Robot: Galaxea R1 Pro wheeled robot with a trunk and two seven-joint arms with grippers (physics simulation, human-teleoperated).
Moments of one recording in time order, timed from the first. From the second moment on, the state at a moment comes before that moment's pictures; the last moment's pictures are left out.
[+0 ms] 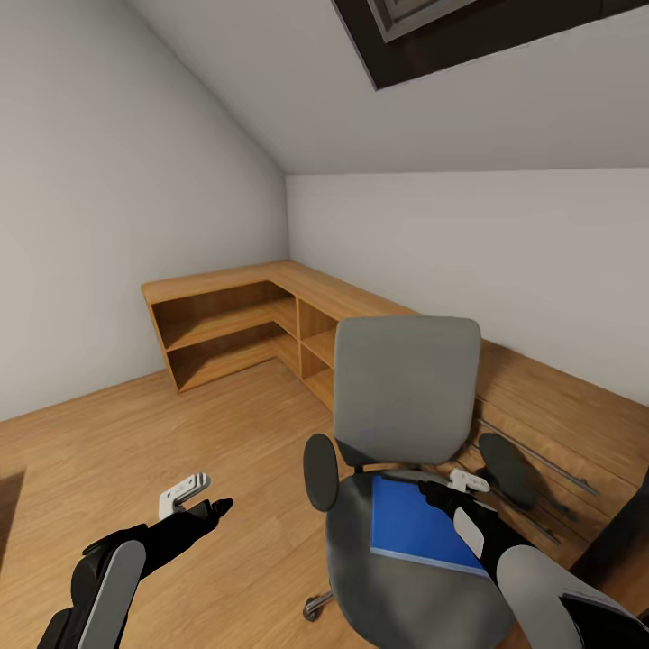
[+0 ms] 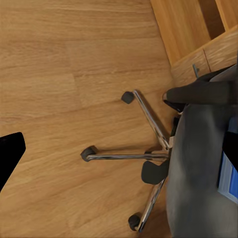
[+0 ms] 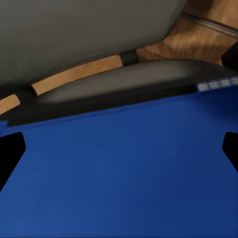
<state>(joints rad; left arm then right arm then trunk) -0.16 -0.03 0.13 -1.61 0.66 0.91 0.30 -0.77 -0.05 -0.23 -0.23 -0.12 0.04 0.02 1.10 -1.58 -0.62</state>
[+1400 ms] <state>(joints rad) -0.16 -0.03 0.12 -1.61 0.66 0.91 0.30 -0.76 -0.02 -0.22 -0.25 0.00 0.03 -0.07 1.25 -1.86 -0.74</state>
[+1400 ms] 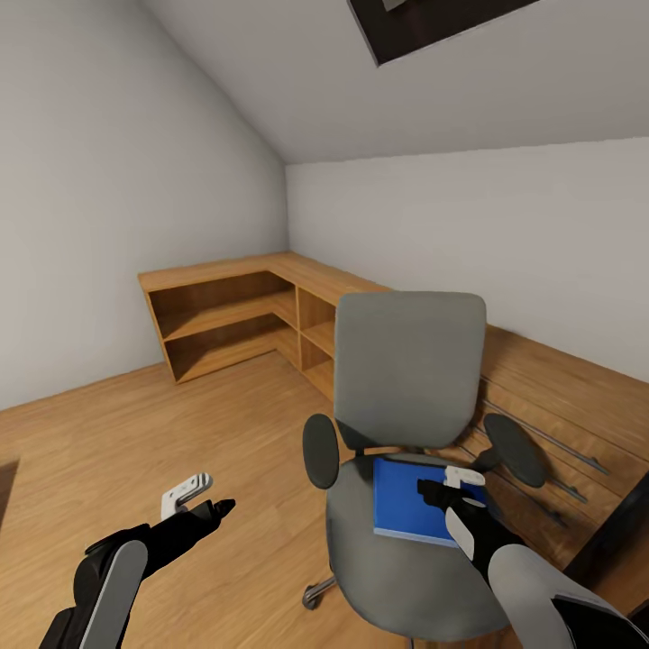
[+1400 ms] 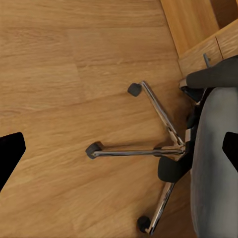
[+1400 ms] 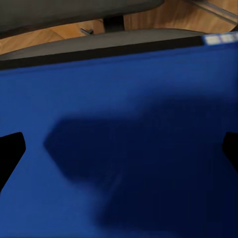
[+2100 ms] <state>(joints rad) -0.16 -0.03 0.12 -1.56 0.66 0.91 0.30 -0.76 -0.02 -0.22 -0.25 0.00 0.03 -0.07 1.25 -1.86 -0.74</state>
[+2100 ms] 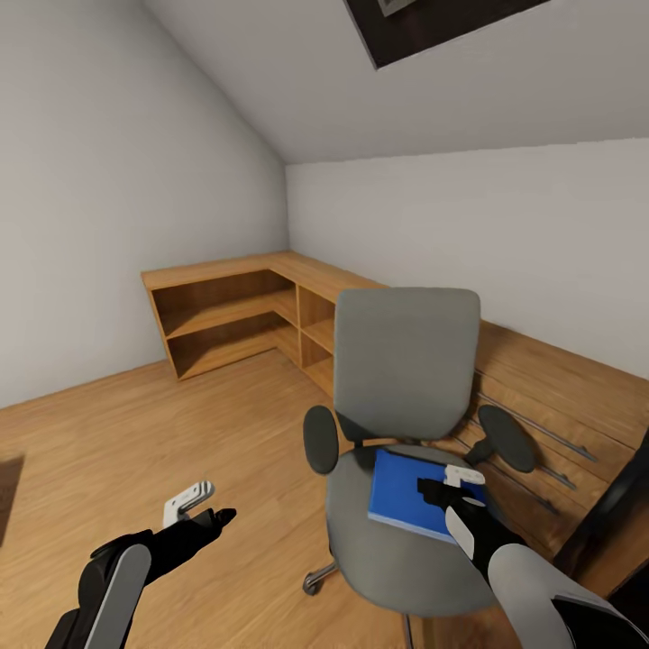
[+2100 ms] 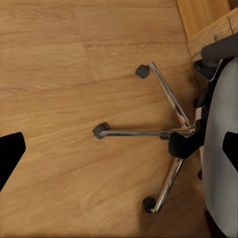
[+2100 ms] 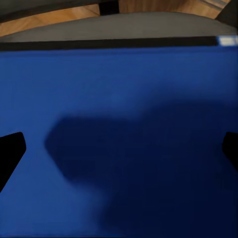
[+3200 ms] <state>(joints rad) -0.16 -0.03 0.12 -1.56 0.66 0.91 0.30 -0.76 -0.02 -0.22 -0.25 0.00 0.03 -0.07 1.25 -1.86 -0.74</state>
